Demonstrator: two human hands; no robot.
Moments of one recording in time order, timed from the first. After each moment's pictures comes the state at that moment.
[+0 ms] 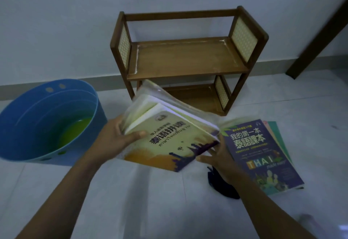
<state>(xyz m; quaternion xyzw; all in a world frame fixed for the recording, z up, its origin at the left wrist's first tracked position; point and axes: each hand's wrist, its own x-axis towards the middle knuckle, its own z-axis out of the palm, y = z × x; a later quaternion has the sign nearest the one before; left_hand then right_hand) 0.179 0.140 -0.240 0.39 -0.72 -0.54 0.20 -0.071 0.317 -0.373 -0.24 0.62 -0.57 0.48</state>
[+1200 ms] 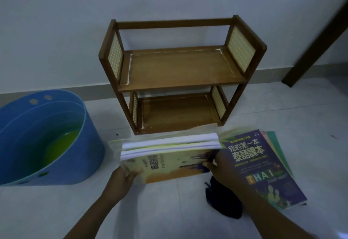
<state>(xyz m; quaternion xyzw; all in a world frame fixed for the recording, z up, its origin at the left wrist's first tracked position) 0.186 0.145 -0.403 0.48 -0.77 -0.42 0.10 -0.109 0.304 -0.407 -0.41 0.81 -0.34 0.26</state>
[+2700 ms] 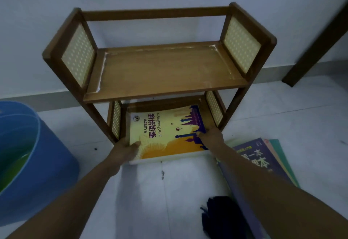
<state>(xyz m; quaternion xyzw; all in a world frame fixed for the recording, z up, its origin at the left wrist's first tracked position) 0.064 0.048 -0.411 0.52 -0.61 -0.59 0.11 -0.194 0.179 -0.420 -0.24 0.87 -0.30 0.32</state>
